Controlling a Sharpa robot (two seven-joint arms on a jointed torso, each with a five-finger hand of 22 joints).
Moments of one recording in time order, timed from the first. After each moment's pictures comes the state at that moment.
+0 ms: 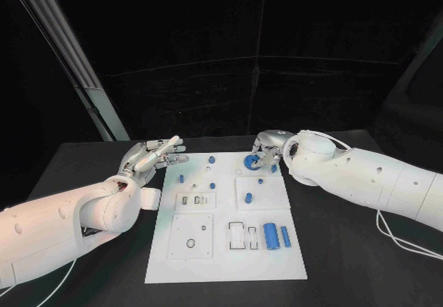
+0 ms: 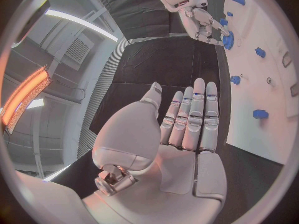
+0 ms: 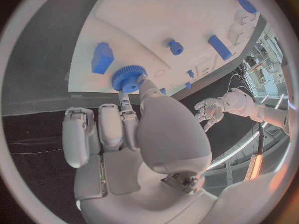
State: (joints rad) left arm 1.20 -0.84 -0.13 1.50 0.12 -0.32 0.55; left_hand 1.28 0.10 -0.04 0.09 0.05 0.94 0.23 0.09 0.07 1.04 0.18 0.10 0.07 1.12 0.12 0.18 0.14 0.17 0.92 0.24 0.23 0.07; right arm 1.17 -0.67 0.10 1.25 -1.65 -0.10 -0.24; right_hand 1.41 -0.01 0.06 0.15 0.20 0.99 0.14 0.17 0.08 1.47 0.05 1.48 1.31 1.47 -0.02 1.32 0.98 0.05 1.47 0.09 1.52 1.31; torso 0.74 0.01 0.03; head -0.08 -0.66
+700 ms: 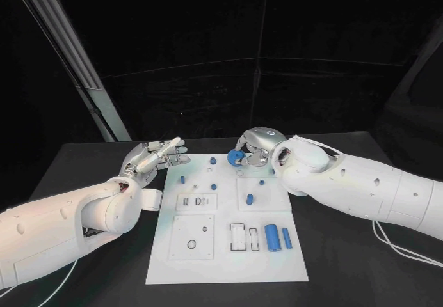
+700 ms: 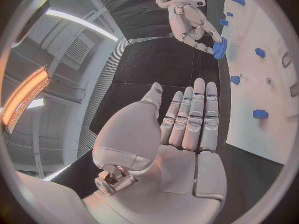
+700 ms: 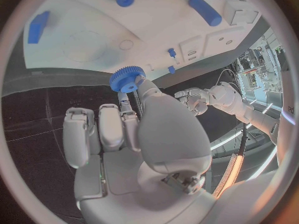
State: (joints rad) left arm 1.20 -0.84 -0.13 1.51 0.12 -0.32 0.55; left_hand 1.29 0.10 -0.03 0.08 0.05 0.94 0.23 0.09 0.07 1.04 0.18 0.10 0.07 1.12 0.12 0.18 0.14 0.17 0.92 0.24 0.23 0.07; right arm 1.16 -0.66 0.10 1.40 -1.72 -0.29 -0.27; right_hand 1.39 -0.01 0.11 0.12 0.26 0.99 0.15 0.16 0.07 1.46 0.04 1.48 1.31 1.47 -0.03 1.32 0.99 0.05 1.47 0.08 1.53 1.31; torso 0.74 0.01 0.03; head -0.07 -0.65
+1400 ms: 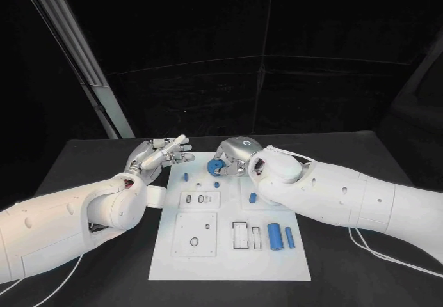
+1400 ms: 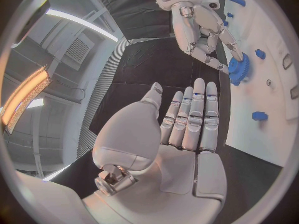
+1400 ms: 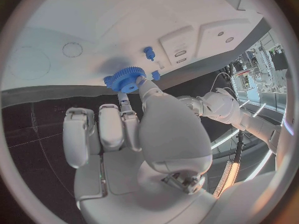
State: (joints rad) left arm 1.20 -0.84 -0.13 1.51 0.11 -0.32 0.55; left_hand 1.29 0.10 -0.03 0.08 0.05 0.94 0.23 0.09 0.07 1.04 0.18 0.10 0.07 1.12 0.12 0.18 0.14 0.17 0.92 0.24 0.23 0.07; right arm 1.15 -0.50 0.04 1.33 -1.75 -0.30 -0.30; right_hand 1.38 -0.02 0.14 0.14 0.27 1.00 0.15 0.14 0.07 1.46 0.04 1.48 1.31 1.47 -0.03 1.33 0.99 0.05 1.47 0.08 1.53 1.31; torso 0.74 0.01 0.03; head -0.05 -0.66
